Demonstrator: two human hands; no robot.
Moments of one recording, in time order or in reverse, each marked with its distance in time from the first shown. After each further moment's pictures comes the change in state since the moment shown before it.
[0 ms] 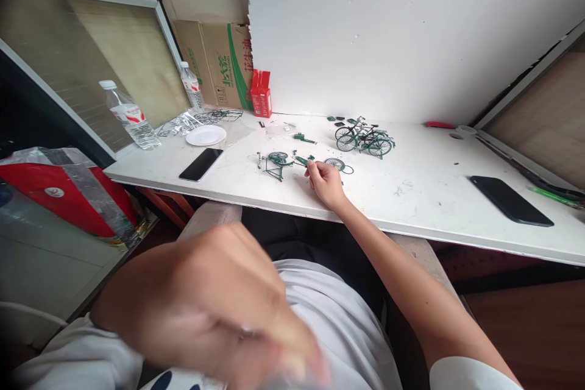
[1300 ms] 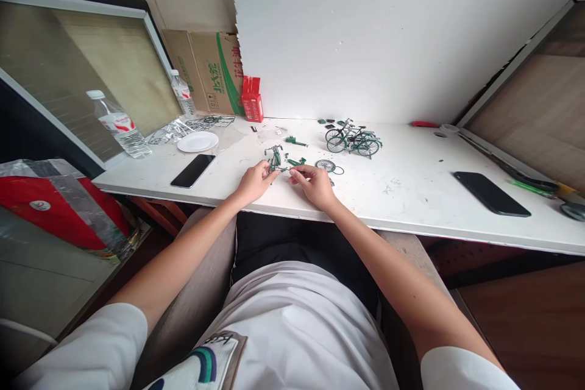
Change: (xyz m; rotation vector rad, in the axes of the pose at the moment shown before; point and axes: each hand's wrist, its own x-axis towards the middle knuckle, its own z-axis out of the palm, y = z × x) left_hand 0.006 -0.270 0.097 0.181 0.516 -0.692; right_hand 0.000 0.006 0.000 0.013 -0.086 -0.005
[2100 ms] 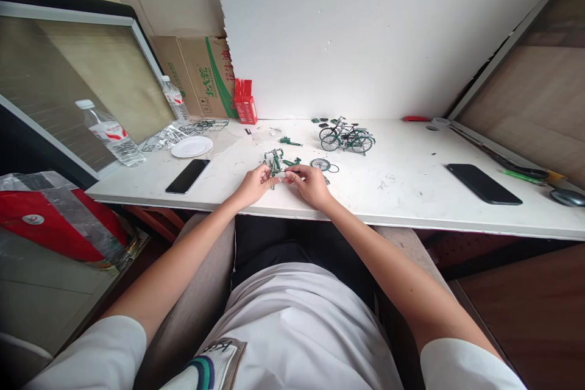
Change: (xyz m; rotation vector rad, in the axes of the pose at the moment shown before) left_hand 0.001 0.002 0.002 -0.245 -0.134 0.070; right_hand 0.002 0.008 0.001 0.055 -0.002 -0.037
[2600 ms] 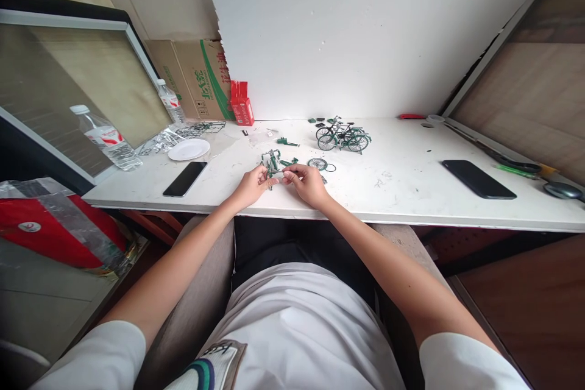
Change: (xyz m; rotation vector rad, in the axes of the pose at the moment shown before) left_hand 0.000 0.003 -0.002 0.022 -0.020 0.001; right_hand 0.000 -0.001 0.002 0.040 0.023 0.022
